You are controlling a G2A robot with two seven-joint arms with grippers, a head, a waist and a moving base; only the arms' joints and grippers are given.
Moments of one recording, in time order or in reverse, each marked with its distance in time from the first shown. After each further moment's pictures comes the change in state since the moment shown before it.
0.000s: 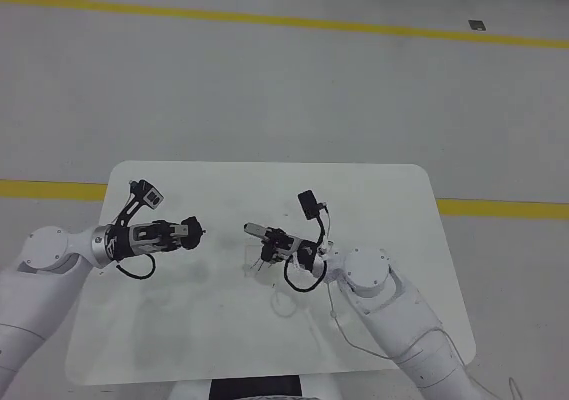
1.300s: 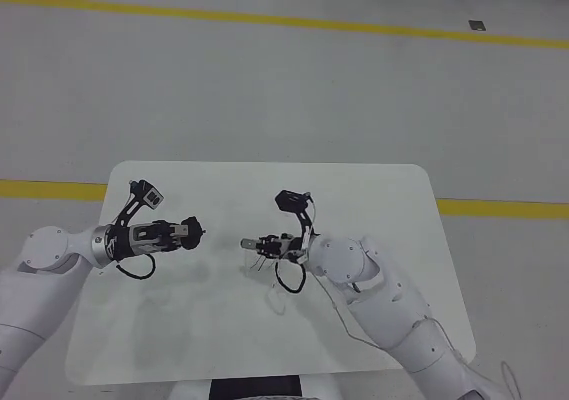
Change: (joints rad) left arm 0.000 0.000 0.000 0.000 0.000 0.000 0.000; right arm 0.109 -0.056 -0.051 0.039 -0.551 0.024 0.284
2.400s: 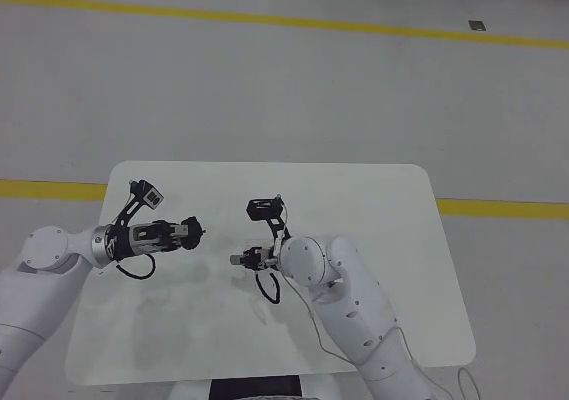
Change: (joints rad) left arm 0.000 0.000 0.000 0.000 0.000 0.000 0.000; right arm -0.068 -0.275 0.068 -0.036 -0.597 -0.006 0.406
